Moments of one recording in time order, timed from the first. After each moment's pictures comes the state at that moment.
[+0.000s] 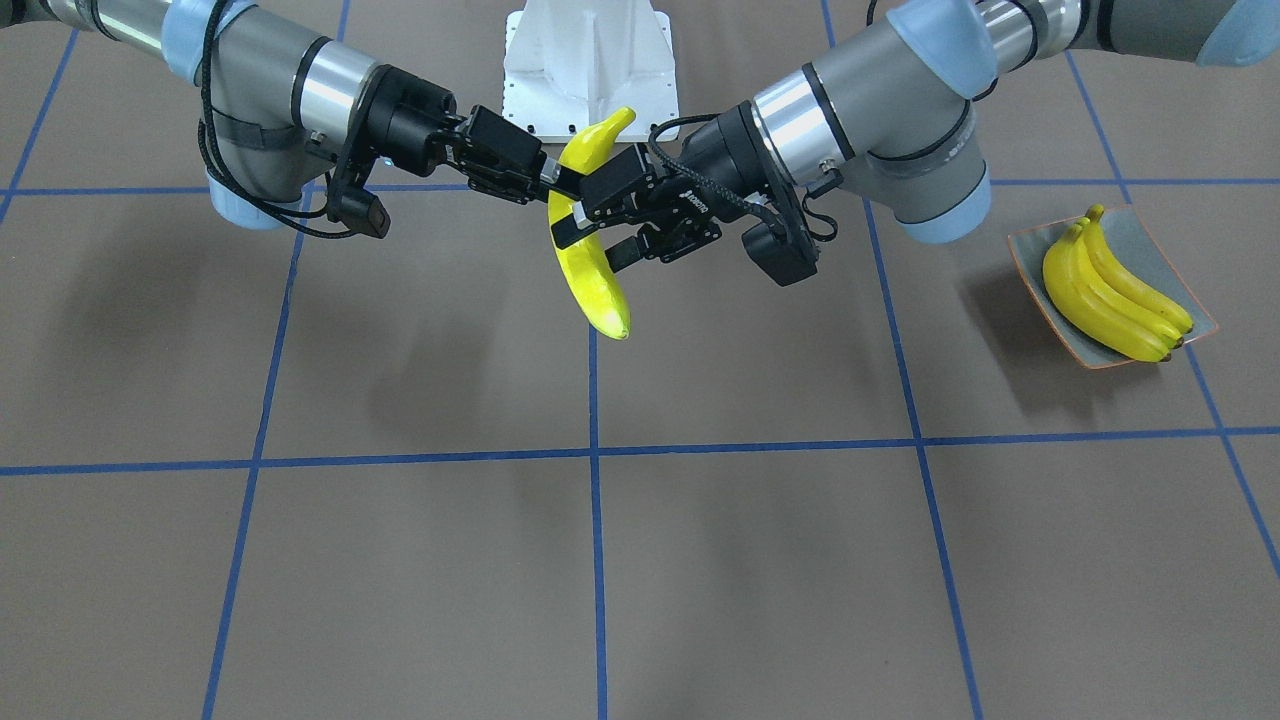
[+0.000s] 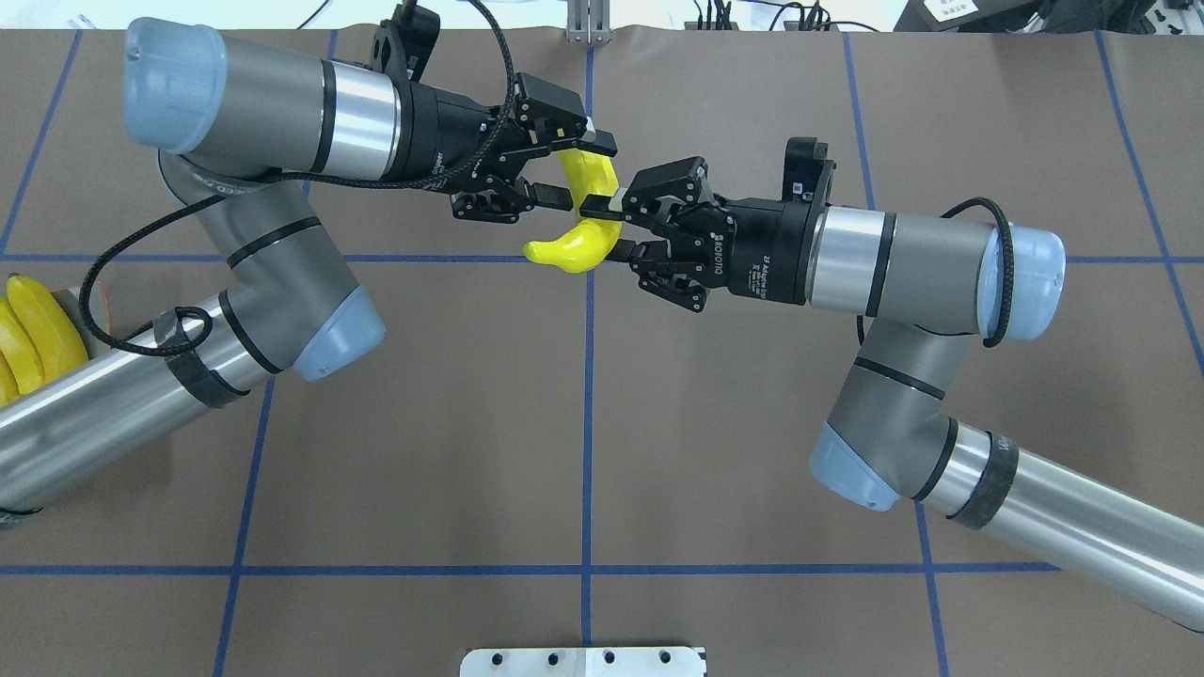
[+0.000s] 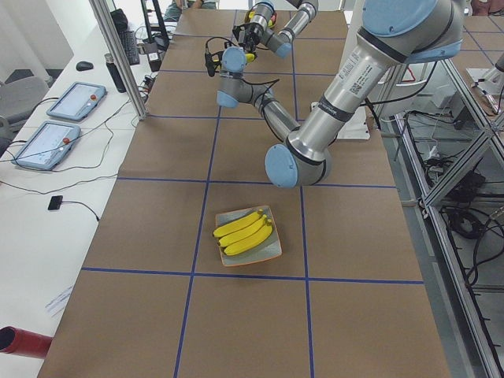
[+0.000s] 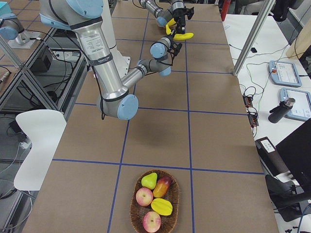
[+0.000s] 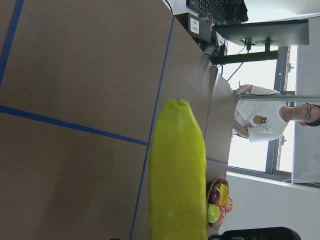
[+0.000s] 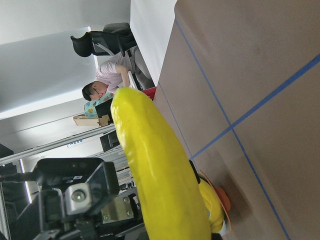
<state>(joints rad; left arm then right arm) -0.77 -2.28 -1.52 -2.74 -2.13 -1.92 0.61 -1.08 1.64 -0.08 1.80 2.24</state>
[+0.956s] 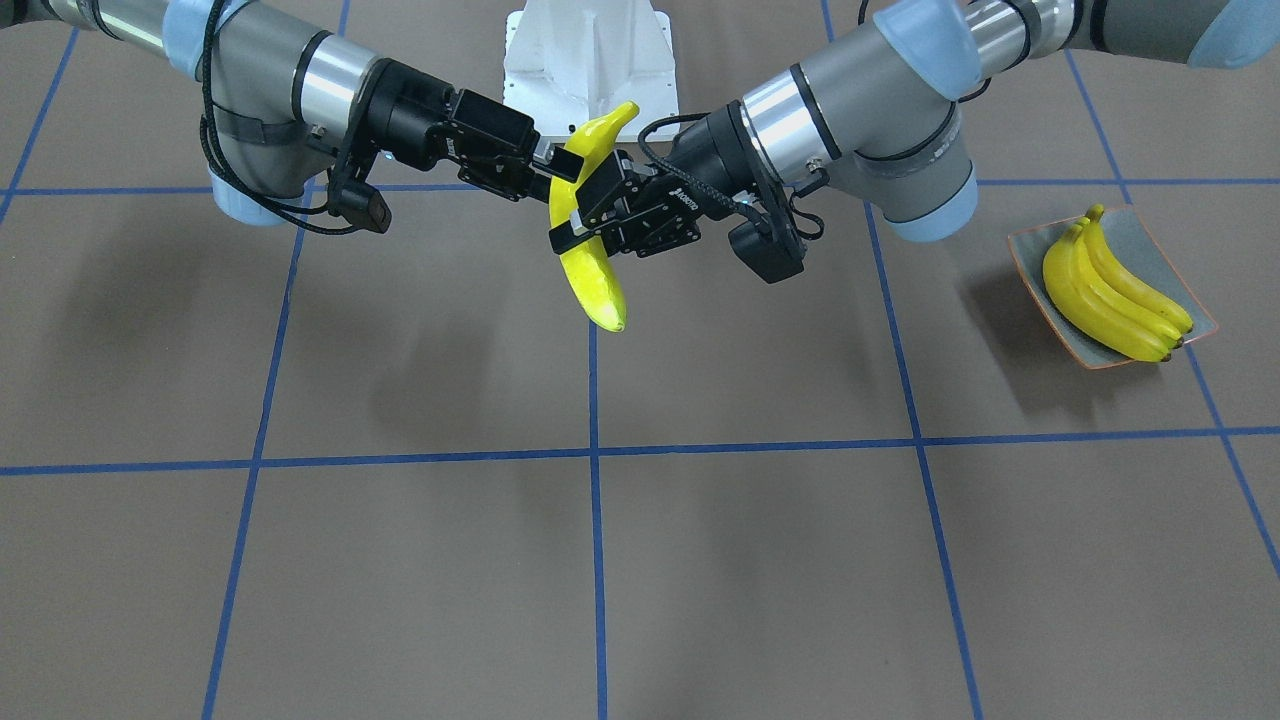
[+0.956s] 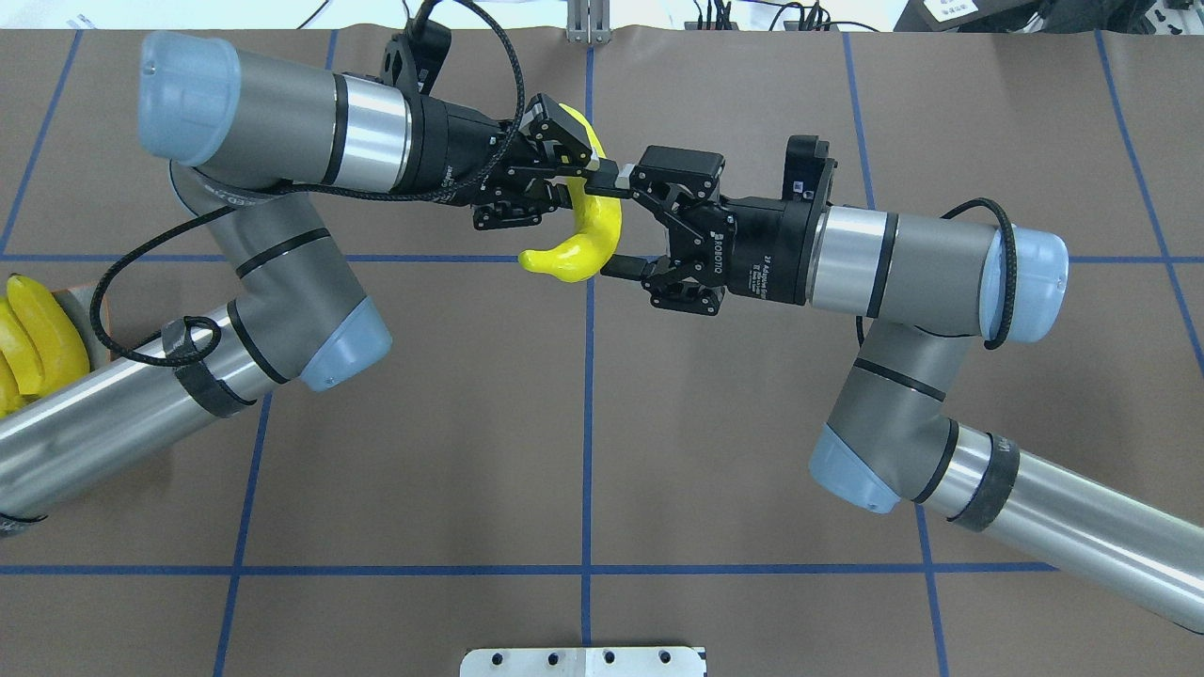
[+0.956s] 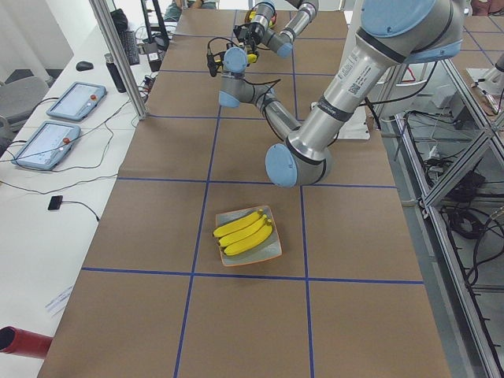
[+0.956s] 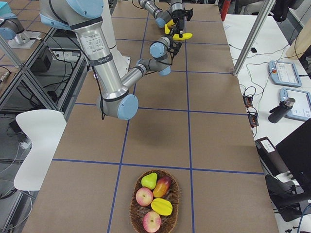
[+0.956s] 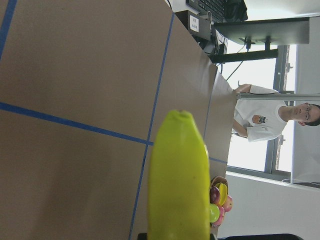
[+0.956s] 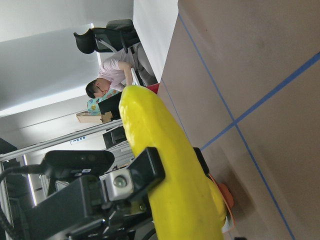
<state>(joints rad) -0.75 -2.28 -1.52 -2.74 -2.12 -1.91 0.61 -1.10 1.67 -0.08 1.79 2.23</state>
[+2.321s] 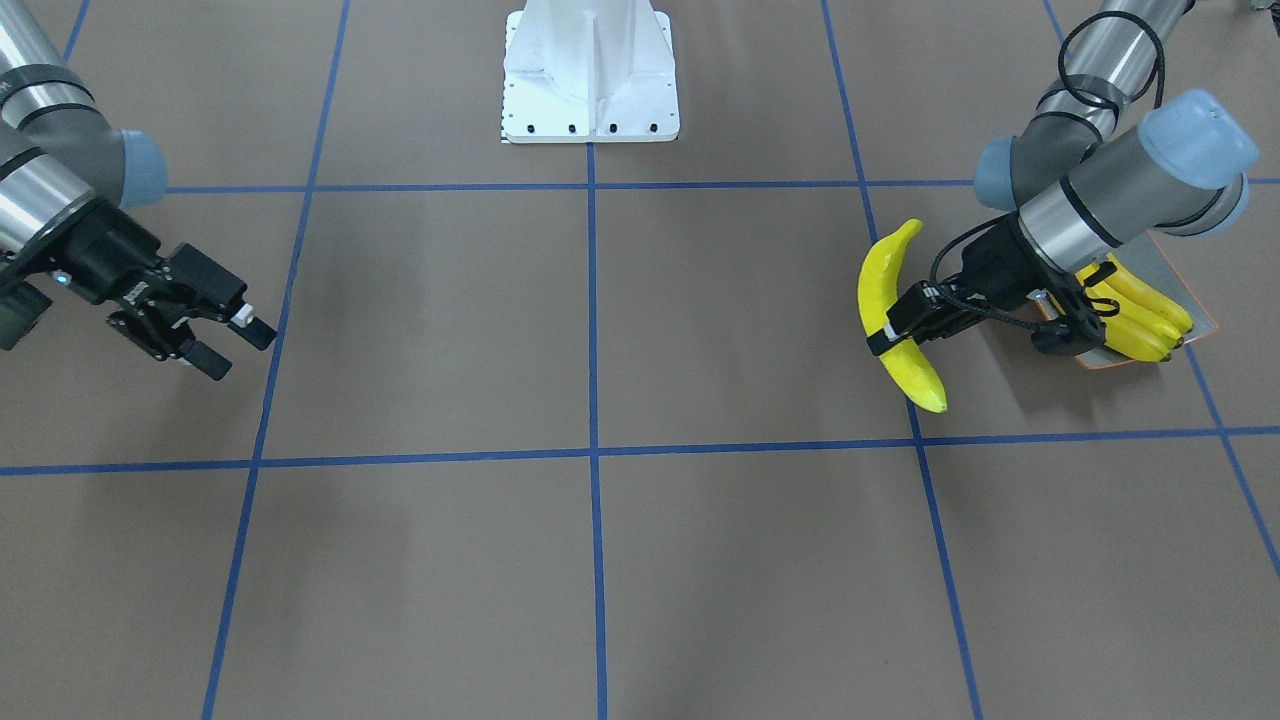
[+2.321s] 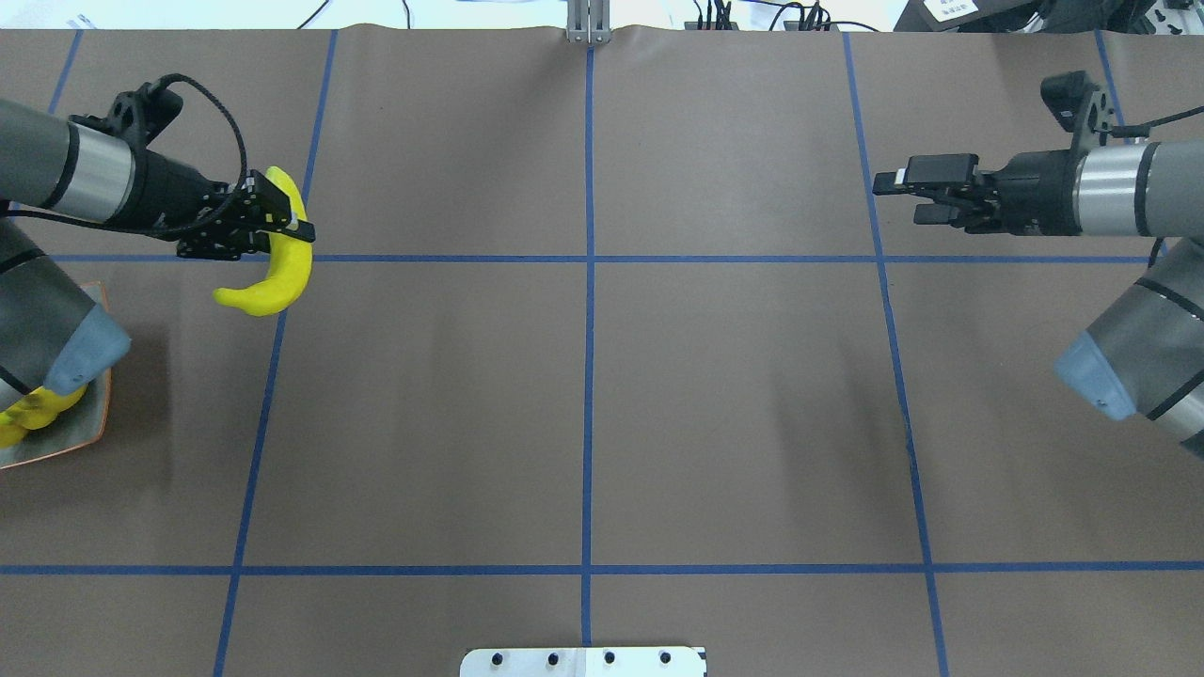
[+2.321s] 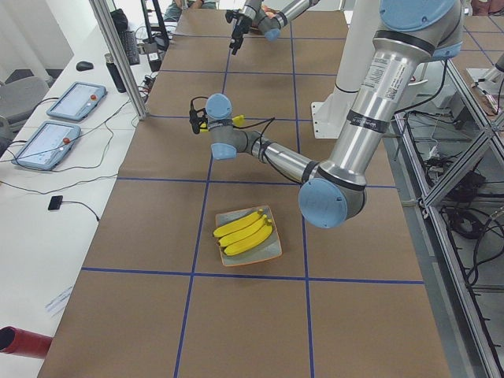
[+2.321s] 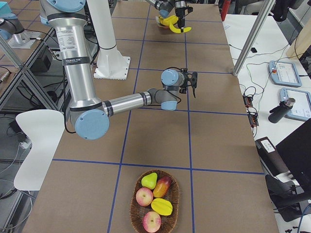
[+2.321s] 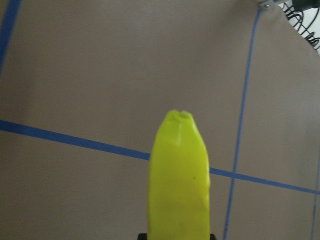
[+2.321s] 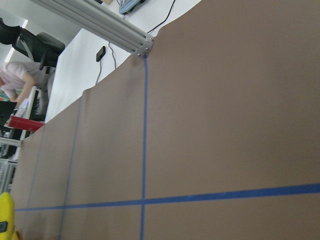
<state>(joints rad) -0.97 -1.83 -1.55 -2.58 -2.34 -1.48 0.99 -1.41 1.60 -0.33 2.13 1.41</state>
